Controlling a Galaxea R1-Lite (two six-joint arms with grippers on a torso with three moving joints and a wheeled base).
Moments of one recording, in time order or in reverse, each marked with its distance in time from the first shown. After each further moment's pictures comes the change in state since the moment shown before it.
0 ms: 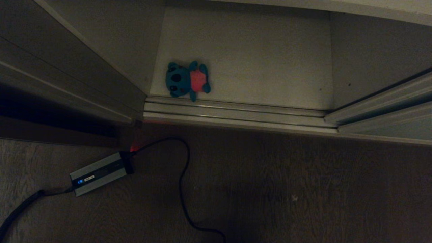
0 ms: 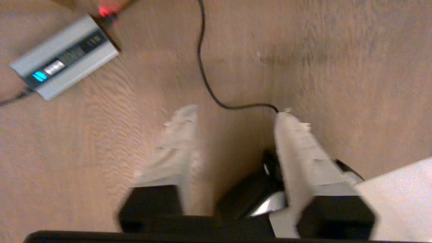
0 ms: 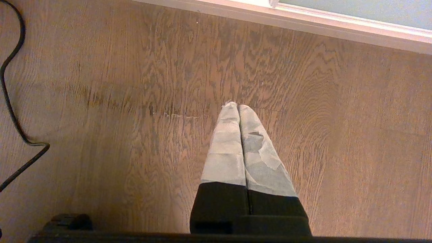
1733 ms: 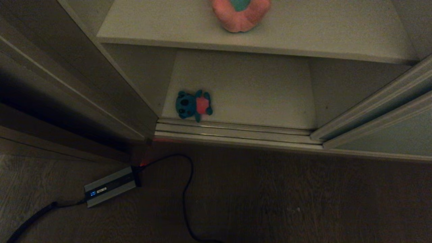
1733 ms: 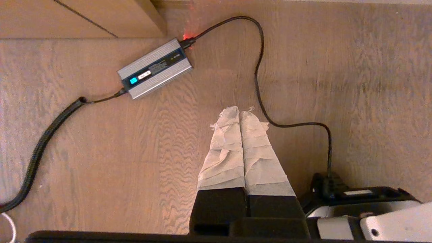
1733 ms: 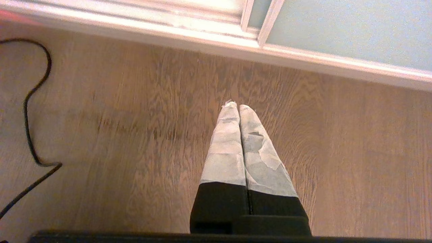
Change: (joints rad) left arm -0.008 -0.137 0.041 0.060 0.246 0.028; right arm 0.000 0.000 0.000 0.000 0.000 0.000
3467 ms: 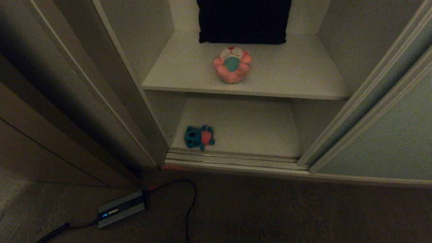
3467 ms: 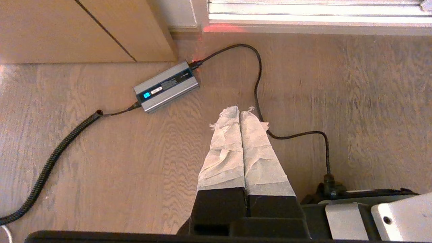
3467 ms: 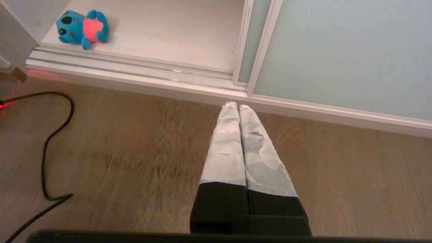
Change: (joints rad) left arm 0.000 -0.068 0.108 -0.002 0.003 0.006; right arm 0.000 -0.001 0.000 0.000 0.000 -0.001
